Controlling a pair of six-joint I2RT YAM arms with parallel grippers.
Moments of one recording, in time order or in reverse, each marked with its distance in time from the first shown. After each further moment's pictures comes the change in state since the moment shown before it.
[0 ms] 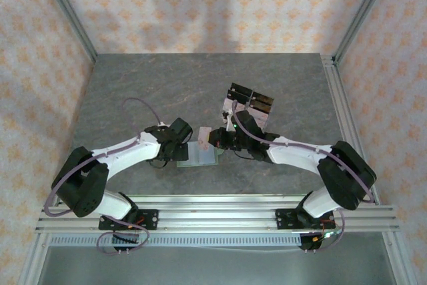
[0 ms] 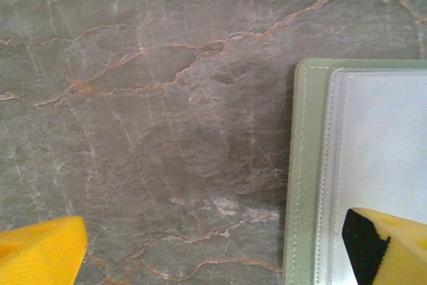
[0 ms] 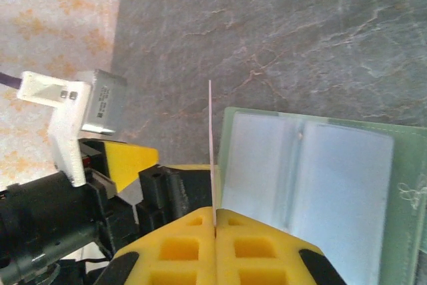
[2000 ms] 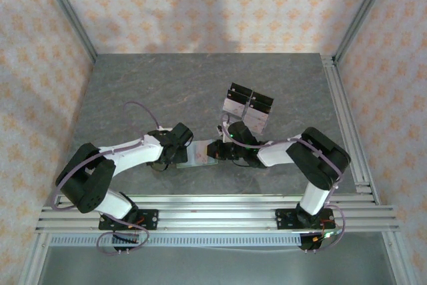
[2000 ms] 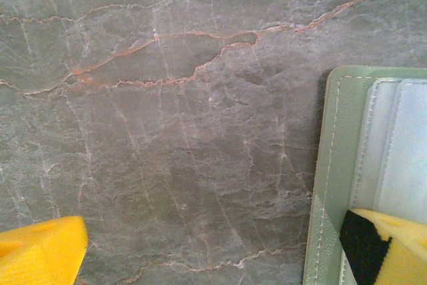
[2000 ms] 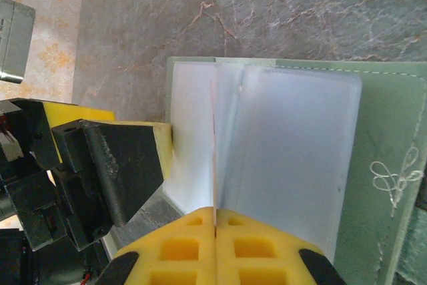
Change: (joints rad) left arm -0.006 0.042 -0.064 0.082 -0.044 -0.069; right arm -0.002 0.246 -0.105 0.293 -0.120 -0.055
